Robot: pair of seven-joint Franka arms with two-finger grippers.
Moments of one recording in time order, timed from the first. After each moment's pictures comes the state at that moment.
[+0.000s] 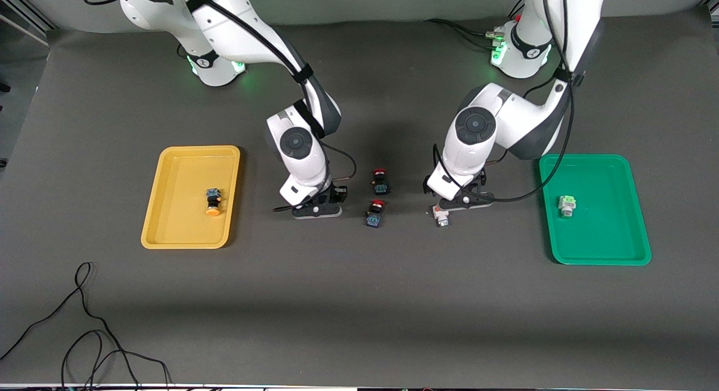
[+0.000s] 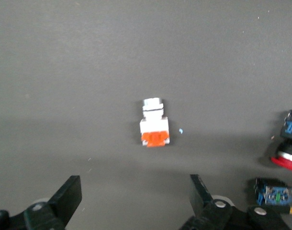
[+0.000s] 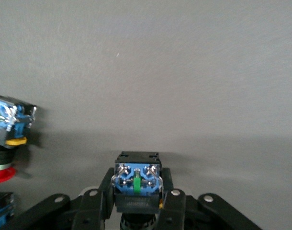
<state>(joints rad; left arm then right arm) -0.27 0.37 -0.27 -1.99 0.18 2.33 -0.77 0.89 0.59 -0.28 -1.84 0.24 2.46 0.48</state>
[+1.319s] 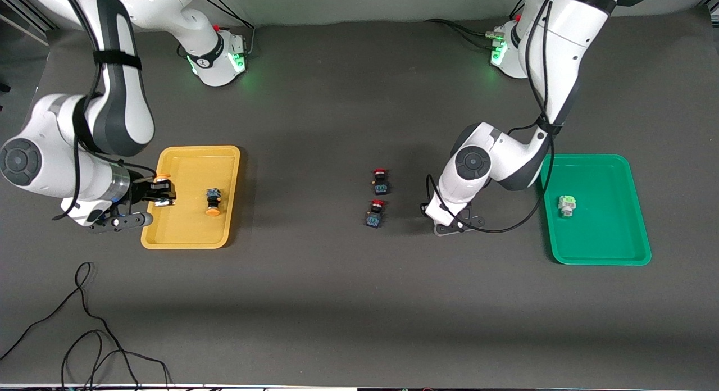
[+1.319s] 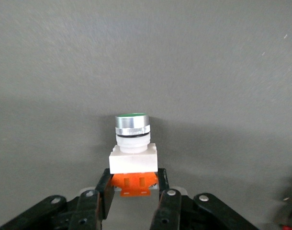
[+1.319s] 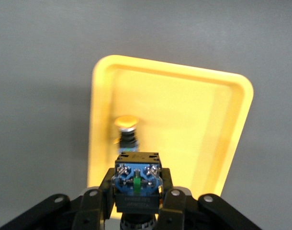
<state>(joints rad) -0.27 0.56 -0.26 -1.90 0.17 2.46 -0.83 0.81 0.30 -0.86 -1.95 0.24 1.99 -0.30</state>
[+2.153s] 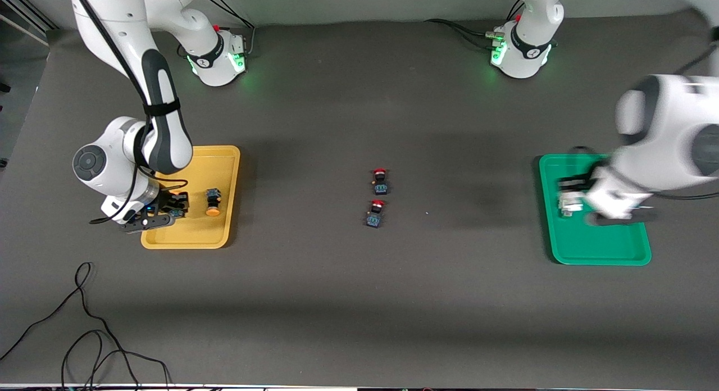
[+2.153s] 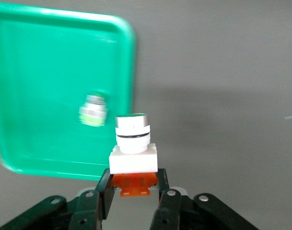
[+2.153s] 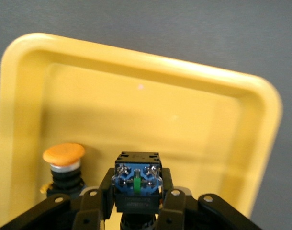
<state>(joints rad) 0.26 0.19 -0.24 -1.86 0.02 1.84 -0.03 0.81 0.47 -0.83 -2.22 0.54 2.46 -0.57</state>
